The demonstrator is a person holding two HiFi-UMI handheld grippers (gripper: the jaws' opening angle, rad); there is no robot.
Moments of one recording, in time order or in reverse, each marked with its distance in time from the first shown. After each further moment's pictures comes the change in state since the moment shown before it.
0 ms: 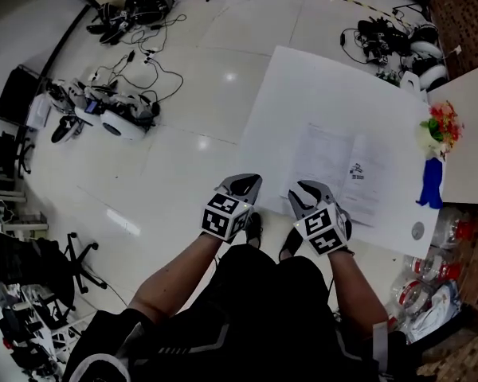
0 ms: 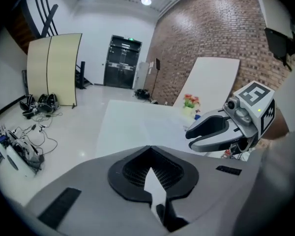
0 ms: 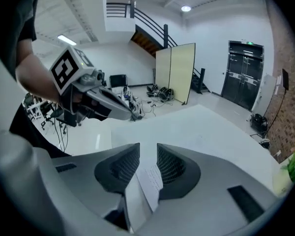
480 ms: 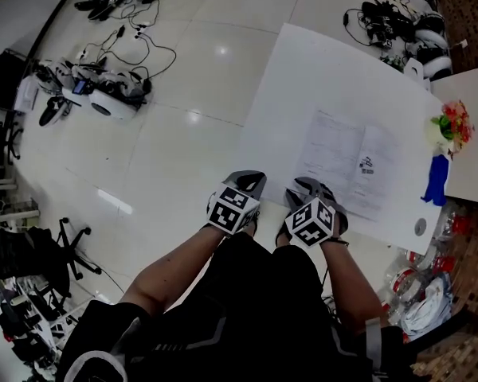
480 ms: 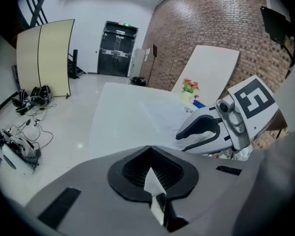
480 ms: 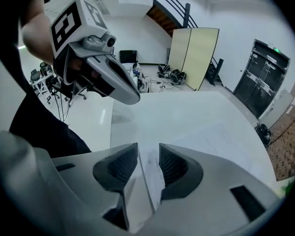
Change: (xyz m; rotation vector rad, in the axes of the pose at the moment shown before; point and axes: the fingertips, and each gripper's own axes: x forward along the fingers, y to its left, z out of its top) left arm 0.028 0.016 -0.055 0.023 0.151 -0.068; right arm 0.070 0.027 -0.054 -0.172 0.247 0.051
